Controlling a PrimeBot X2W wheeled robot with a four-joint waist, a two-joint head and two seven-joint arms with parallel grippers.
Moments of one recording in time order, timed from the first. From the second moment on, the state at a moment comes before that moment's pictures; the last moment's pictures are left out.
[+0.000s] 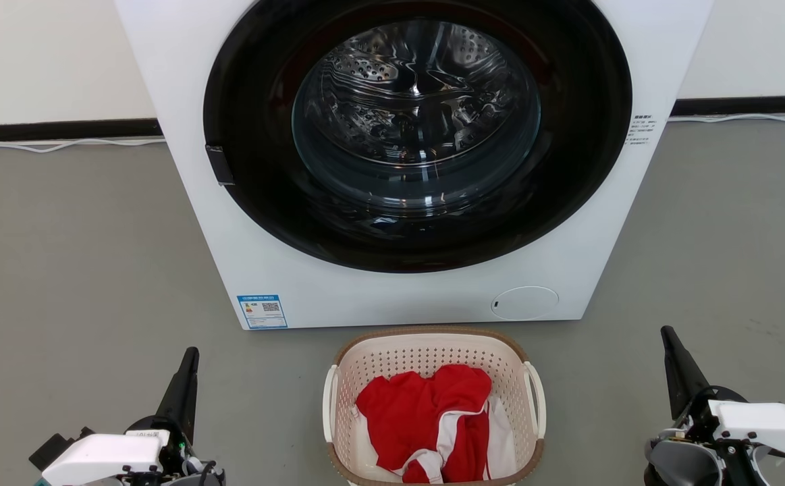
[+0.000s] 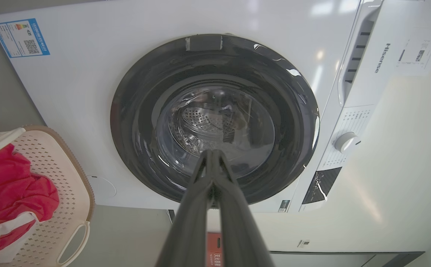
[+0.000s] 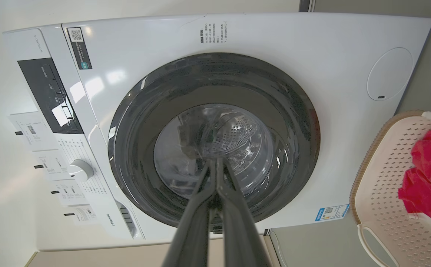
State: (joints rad) left arm -0.05 0.04 0.08 0.27 -1.61 -0.12 0.11; right arm -0.08 -0.05 -0.13 0.28 1.60 0.12 0.11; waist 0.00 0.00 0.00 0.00
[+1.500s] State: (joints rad) left arm -0.05 0.04 0.08 0.27 -1.61 -0.12 0.11; right arm -0.08 -0.05 -0.13 0.28 1.60 0.12 0.11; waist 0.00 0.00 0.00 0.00
